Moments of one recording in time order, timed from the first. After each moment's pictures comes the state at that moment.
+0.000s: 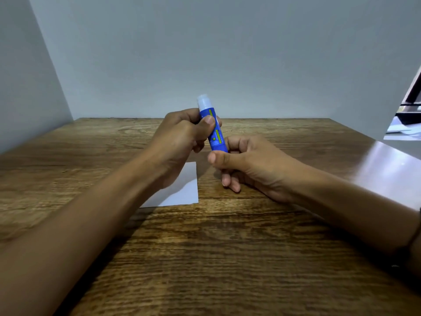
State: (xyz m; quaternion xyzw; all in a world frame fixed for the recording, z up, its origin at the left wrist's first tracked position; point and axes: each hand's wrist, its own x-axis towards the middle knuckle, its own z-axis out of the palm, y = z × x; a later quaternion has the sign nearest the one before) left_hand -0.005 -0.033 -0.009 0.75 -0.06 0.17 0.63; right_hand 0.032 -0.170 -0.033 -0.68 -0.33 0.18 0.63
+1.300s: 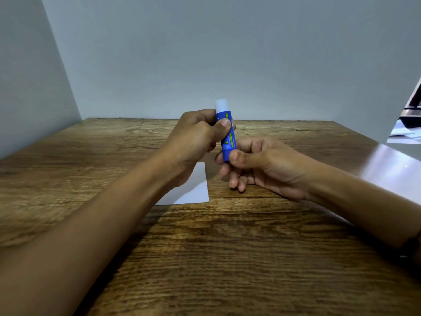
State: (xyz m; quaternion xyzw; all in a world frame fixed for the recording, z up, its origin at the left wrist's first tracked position) left_hand -0.010 -0.036 -0.004 0.76 -0.08 0.17 0.62; right_hand 0.038 -0.179 -0.029 -0.62 -0.36 0.28 0.64
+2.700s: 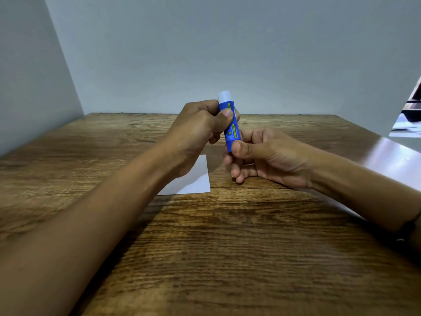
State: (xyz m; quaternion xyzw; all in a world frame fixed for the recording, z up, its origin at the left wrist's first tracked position) left_hand -0.012 -0.035 -0.003 0.76 -0.11 0.16 0.63; right_hand 0.038 -0.182 -0.026 -0.61 -0.36 0.29 0.64
